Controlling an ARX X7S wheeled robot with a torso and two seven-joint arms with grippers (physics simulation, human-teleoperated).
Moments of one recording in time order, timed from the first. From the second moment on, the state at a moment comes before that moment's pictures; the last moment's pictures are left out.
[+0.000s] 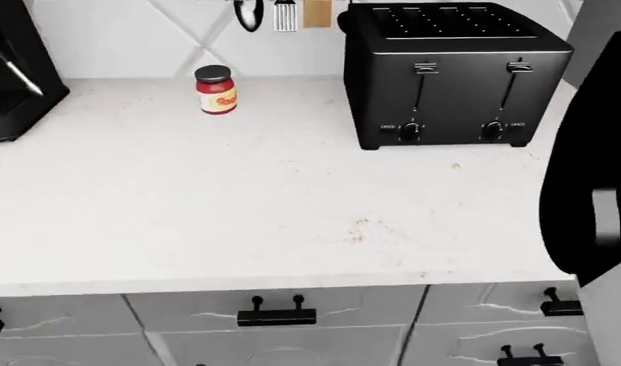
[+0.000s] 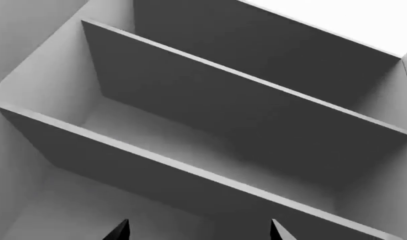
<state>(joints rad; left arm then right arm) 0.52 -0.10 -0.22 -1.31 0.00 0.26 0.31 1.87 0.08 -0.18 0.17 -0.13 0.75 -0.17</state>
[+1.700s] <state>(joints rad) 0.52 -0.10 -0.18 -1.31 0.00 0.30 0.23 1.06 0.24 -0.22 -0.81 -0.08 1.07 -0.25</state>
